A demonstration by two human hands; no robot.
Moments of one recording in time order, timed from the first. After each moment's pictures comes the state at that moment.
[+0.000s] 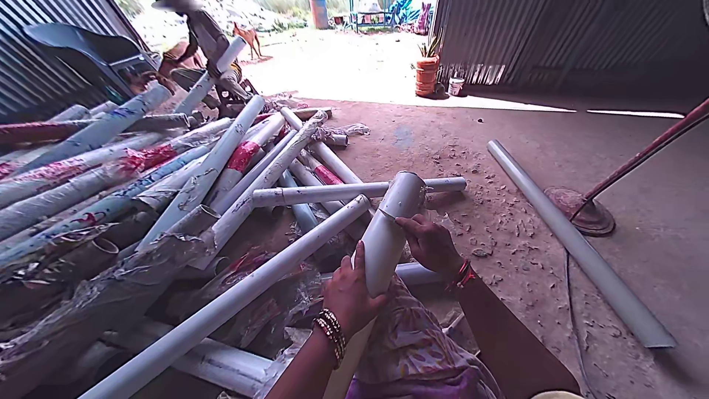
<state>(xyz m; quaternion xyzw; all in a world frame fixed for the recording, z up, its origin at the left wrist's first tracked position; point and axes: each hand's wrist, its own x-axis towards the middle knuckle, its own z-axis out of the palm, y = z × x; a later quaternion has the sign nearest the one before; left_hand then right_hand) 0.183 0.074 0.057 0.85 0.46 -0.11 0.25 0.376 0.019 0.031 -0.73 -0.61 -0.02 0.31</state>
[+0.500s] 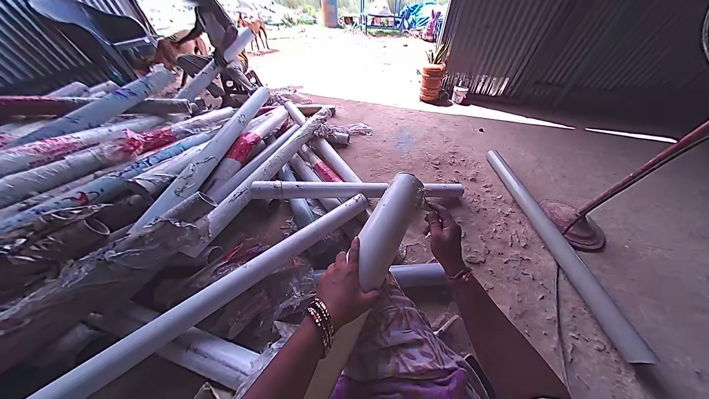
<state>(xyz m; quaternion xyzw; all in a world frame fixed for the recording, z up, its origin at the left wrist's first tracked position) 0.176 0.081 0.056 0.84 0.44 -0.11 0.29 0.405 0.022 0.001 -0.73 -0.42 0.00 0.55</state>
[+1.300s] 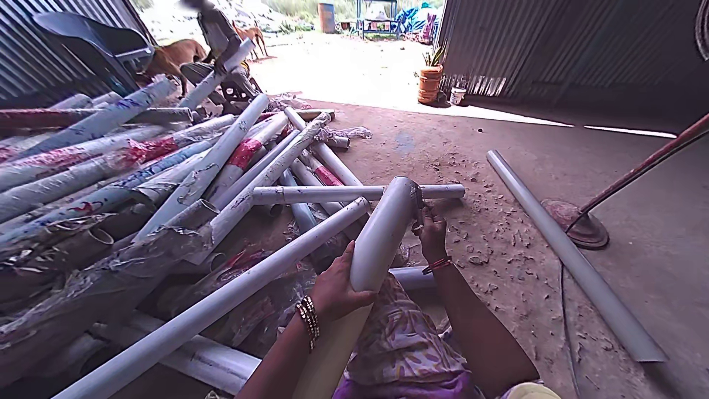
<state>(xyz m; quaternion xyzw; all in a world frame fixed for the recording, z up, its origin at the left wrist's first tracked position) 0.156 0.107 0.044 0.83 0.40 -0.05 0.38 0.392 0.064 -0.011 -0.61 -0.25 0.15 0.74</state>
